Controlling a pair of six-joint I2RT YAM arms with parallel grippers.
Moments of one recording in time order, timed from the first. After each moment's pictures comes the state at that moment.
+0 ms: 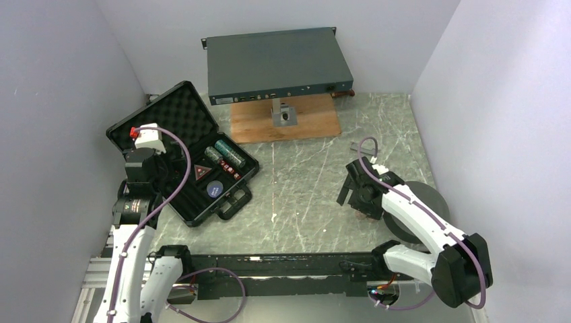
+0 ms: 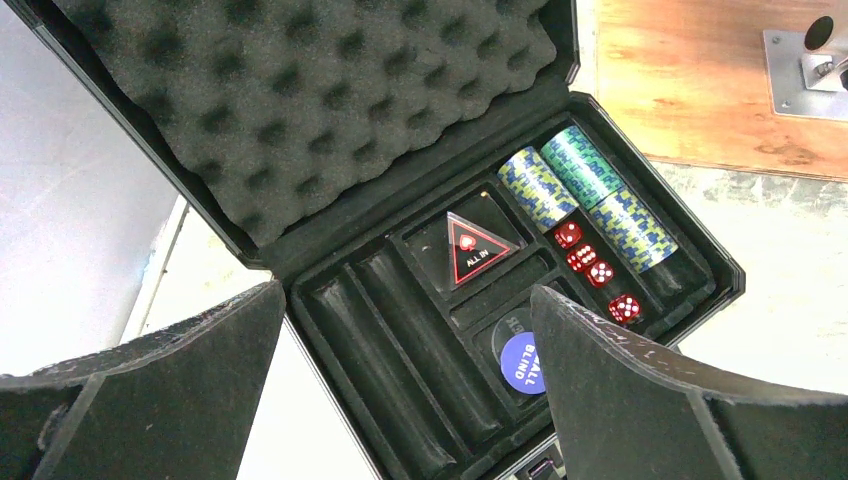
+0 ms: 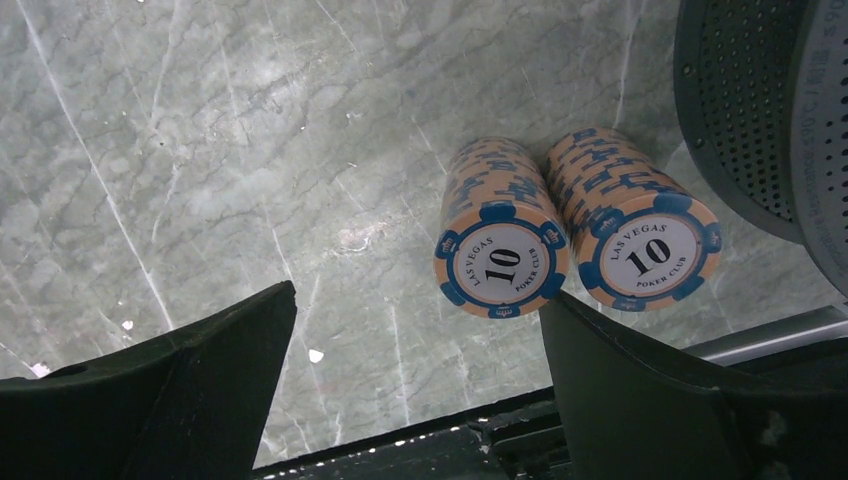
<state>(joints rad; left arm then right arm) 0.01 0.69 0.83 -0.54 -0.18 -0.12 0.43 1.08 0.72 -0.91 0.25 0.87</state>
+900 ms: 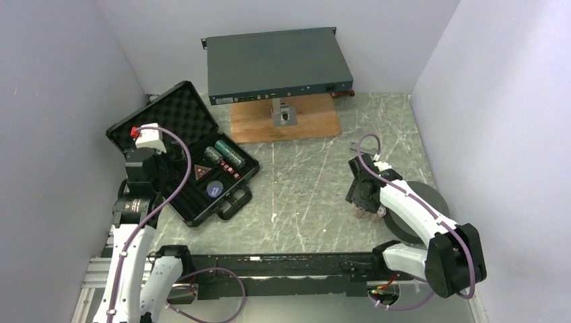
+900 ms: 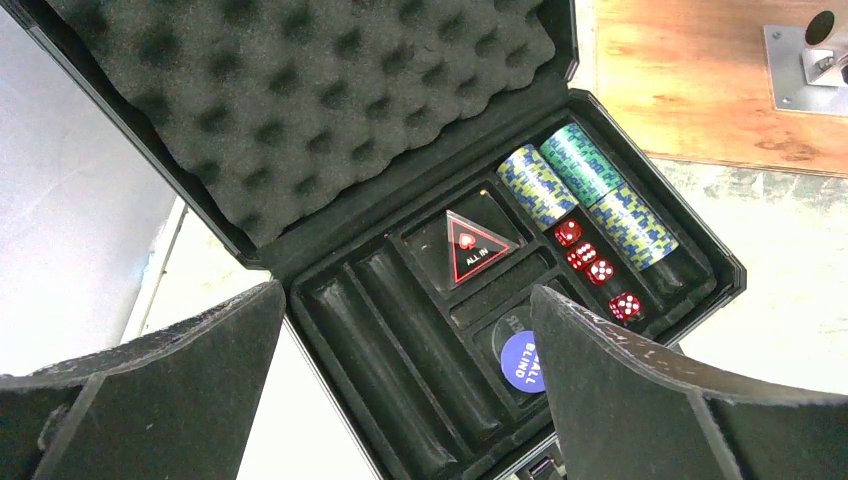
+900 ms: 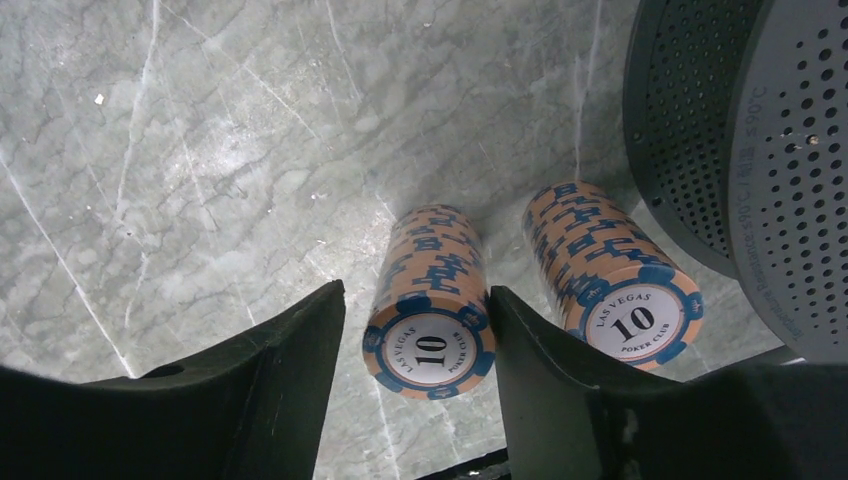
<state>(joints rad) 0.01 0.69 0.83 -0.54 -0.18 -0.12 0.35 1.16 0.70 -0.82 0.31 0.83</state>
